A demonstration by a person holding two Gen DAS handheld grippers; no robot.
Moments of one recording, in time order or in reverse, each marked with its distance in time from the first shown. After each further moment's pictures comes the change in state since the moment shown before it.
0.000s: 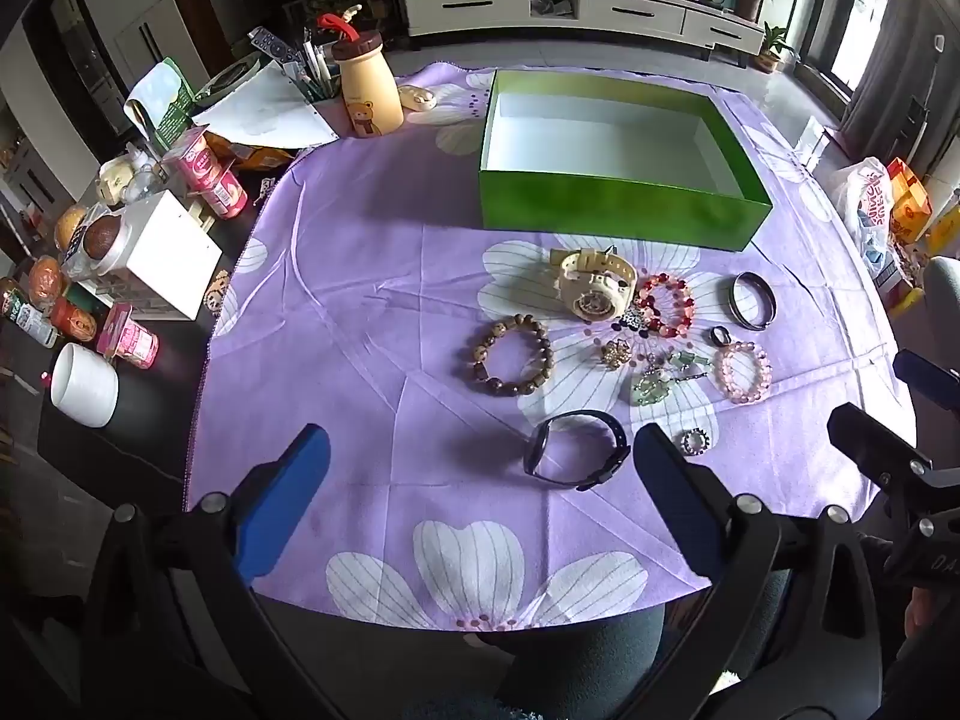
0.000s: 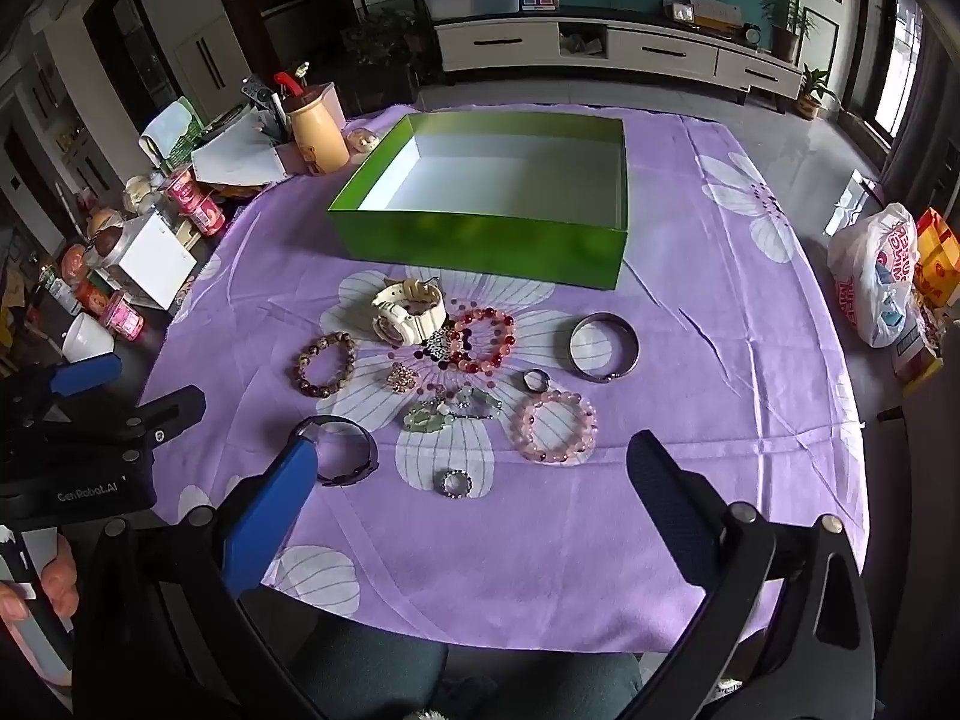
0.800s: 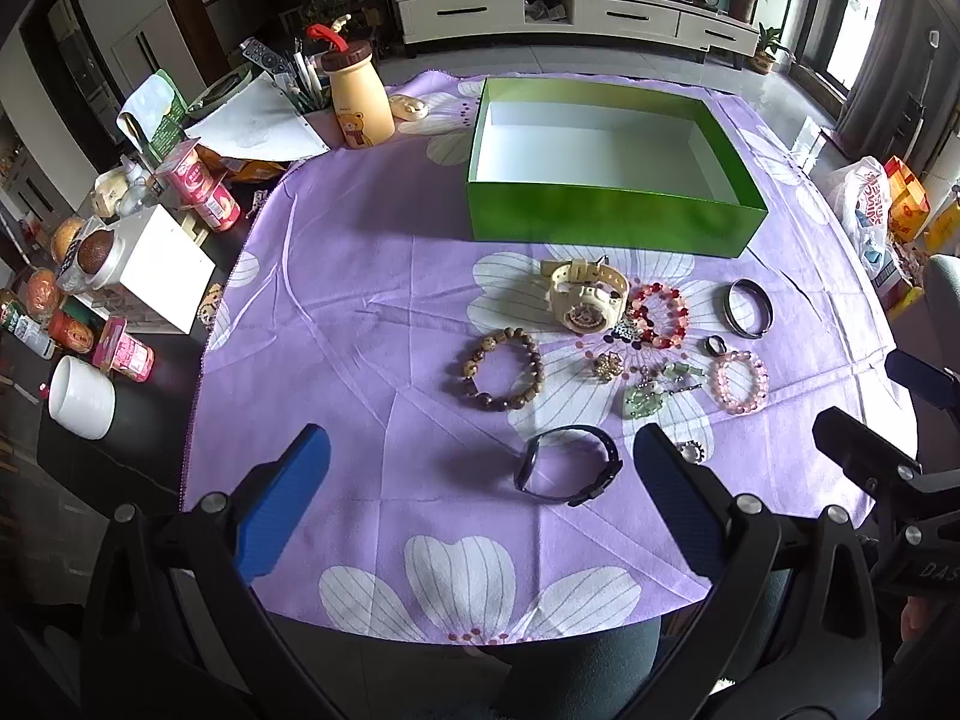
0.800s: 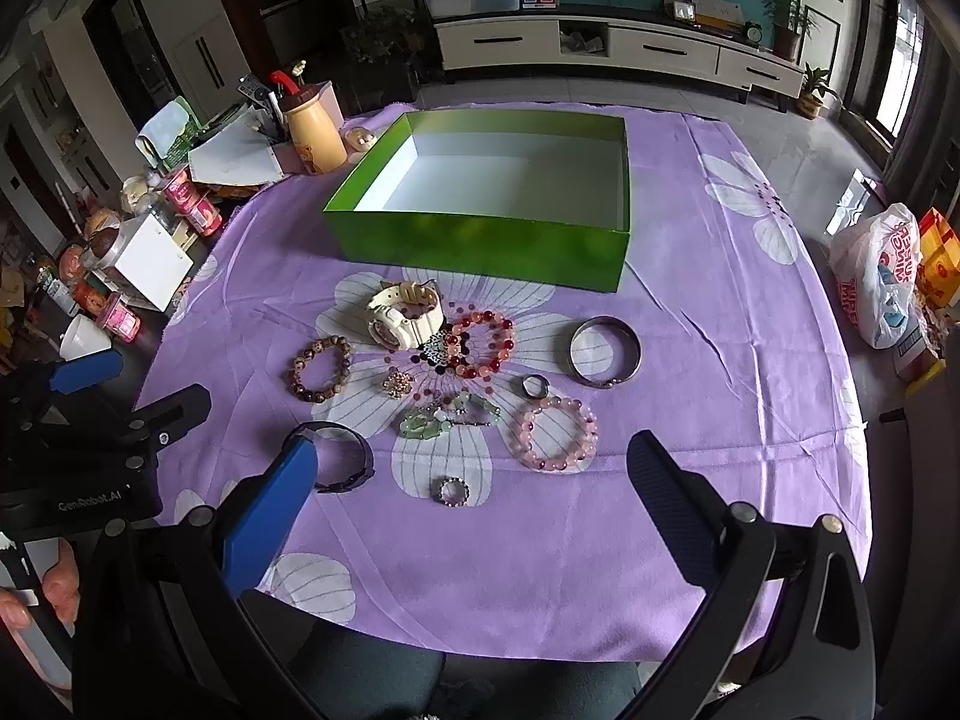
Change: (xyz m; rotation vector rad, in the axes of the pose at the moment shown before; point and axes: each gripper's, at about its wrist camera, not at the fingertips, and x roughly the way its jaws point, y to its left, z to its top) left arm 0.004 -0.010 0.007 0.026 -0.015 0.026; right arm 0.008 -0.002 0.005 -0.009 0.001 0.004
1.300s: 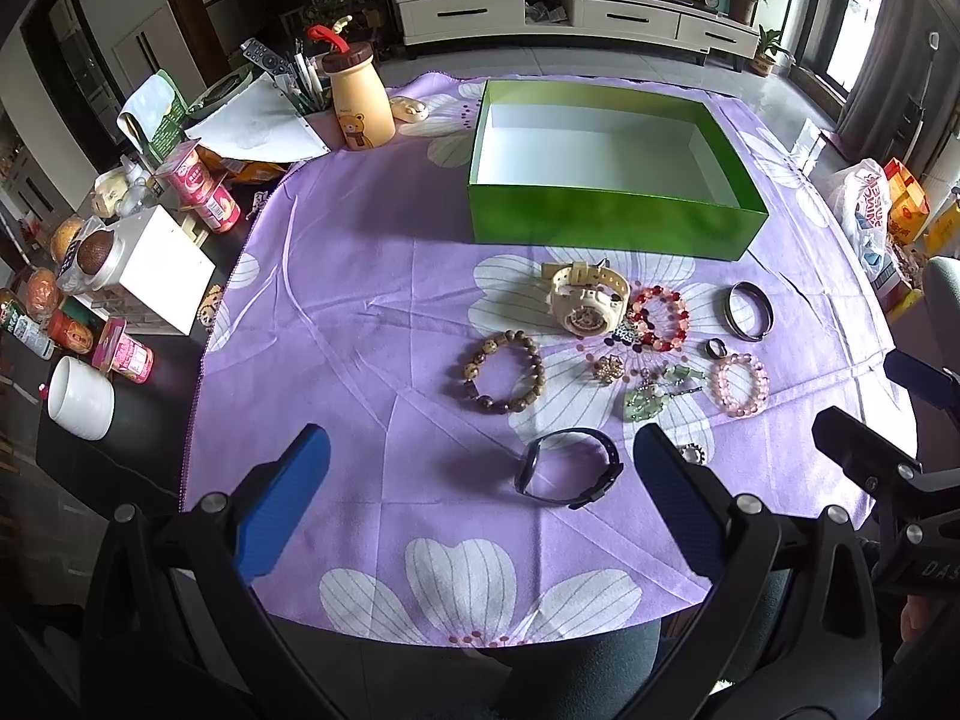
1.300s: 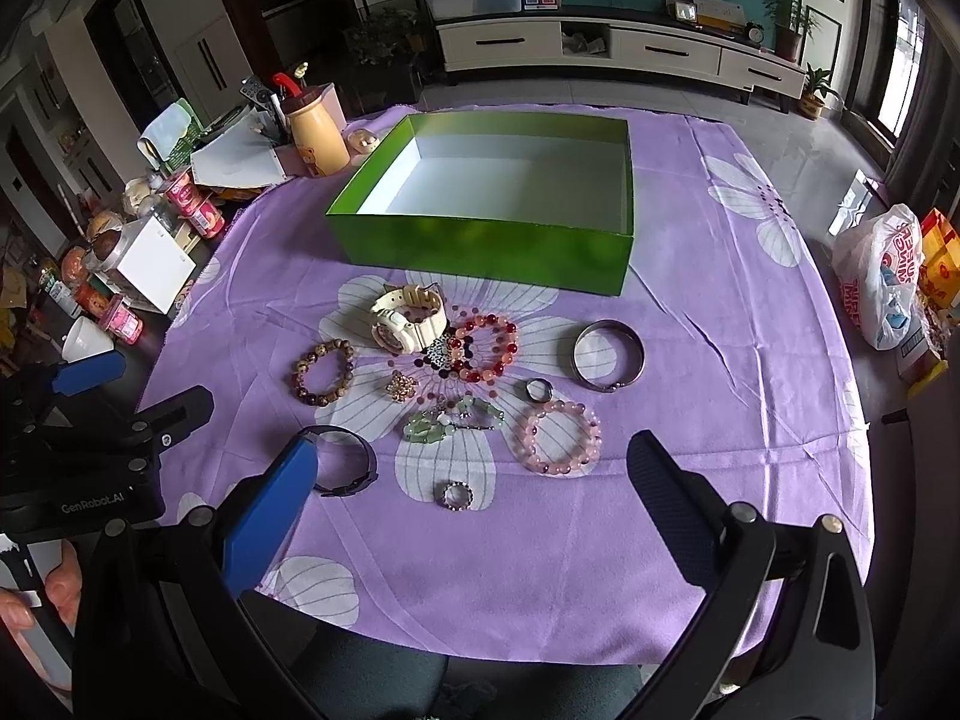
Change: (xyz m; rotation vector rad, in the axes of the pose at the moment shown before) left arm 0.000 0.001 0.001 -0.004 -0.002 -0.006; right arm -0.001 0.001 0.001 0.002 0.000 0.003
